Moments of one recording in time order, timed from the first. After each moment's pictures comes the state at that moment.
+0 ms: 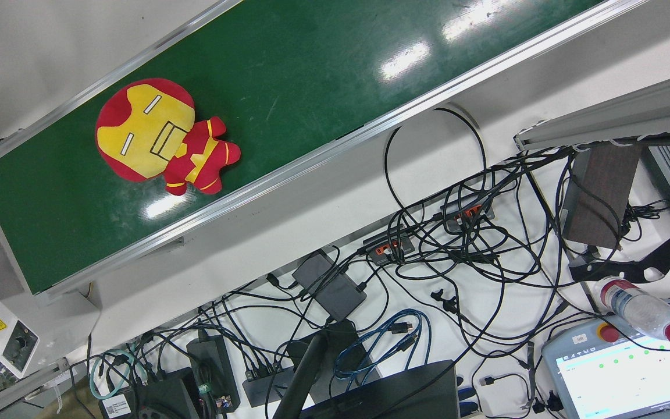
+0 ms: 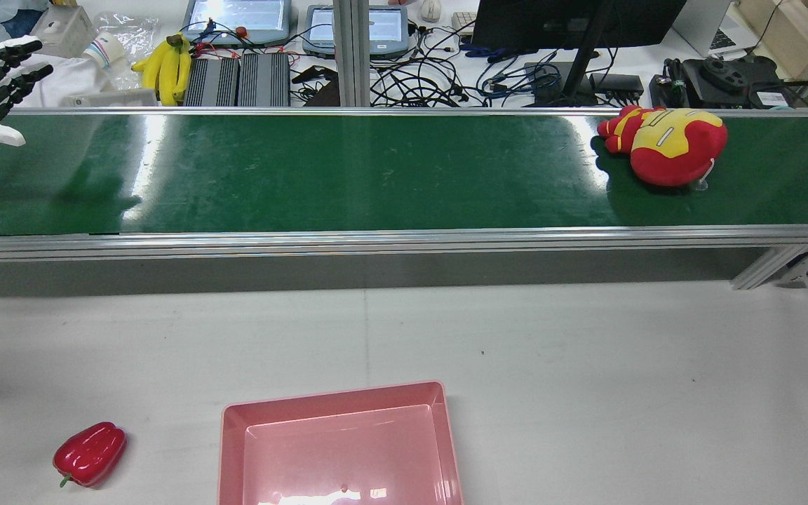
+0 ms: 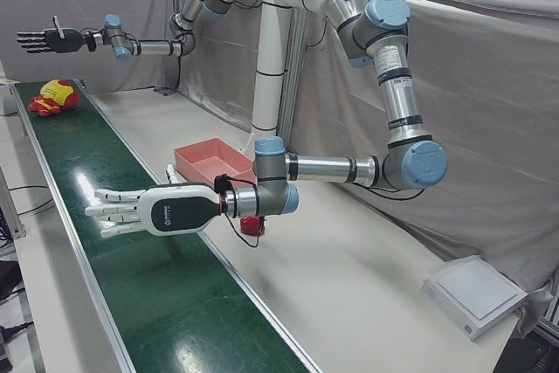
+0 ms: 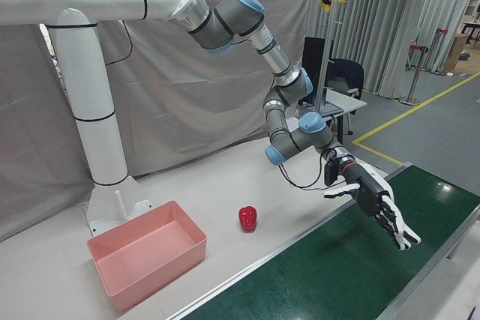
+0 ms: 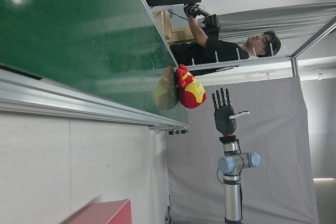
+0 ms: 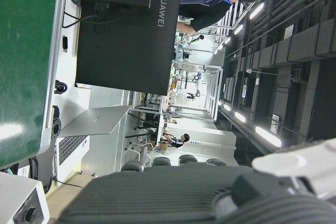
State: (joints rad) left arm -1.10 -1.77 -1.79 0.12 1.39 0.28; right arm 1.59 -1.55 1.63 -3.29 -1.58 -0.10
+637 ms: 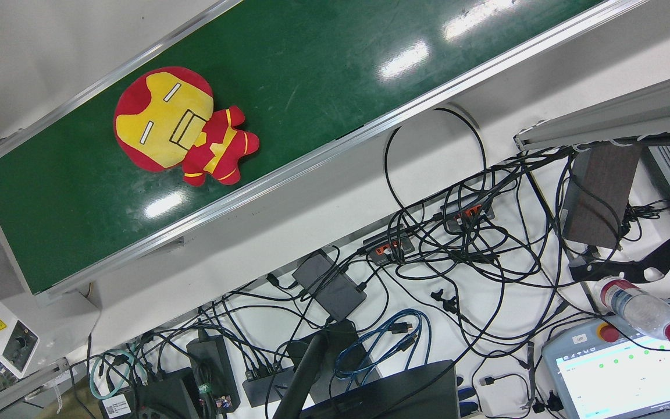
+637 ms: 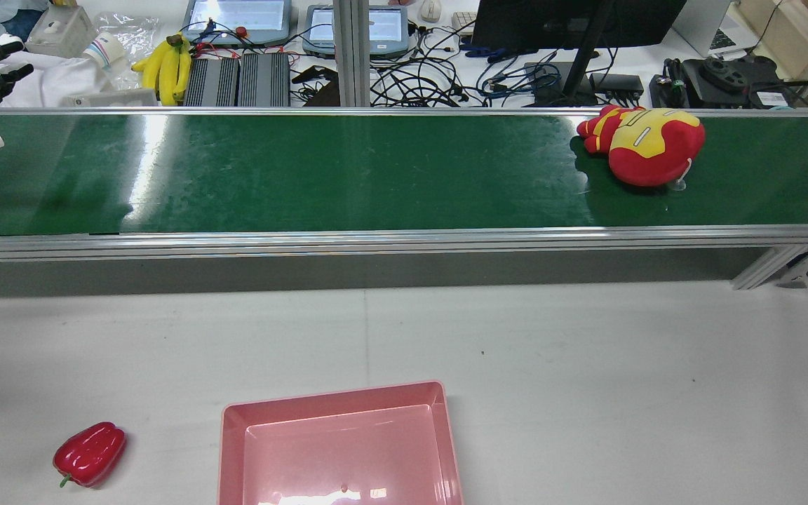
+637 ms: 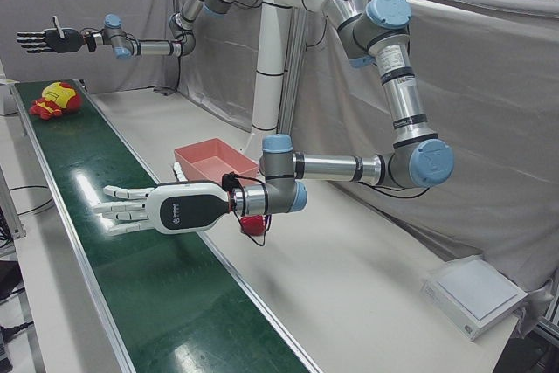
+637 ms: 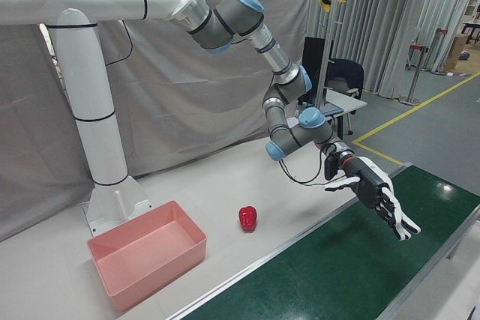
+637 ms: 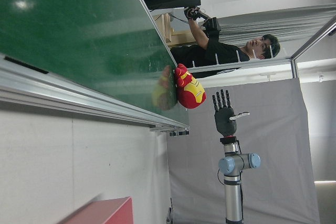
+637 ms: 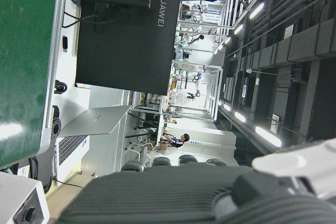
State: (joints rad) left arm -1.11 -1.73 -1.82 0.12 1.39 0.28; right arm 1.59 -1.55 1.63 -3.29 -1.58 -0.10
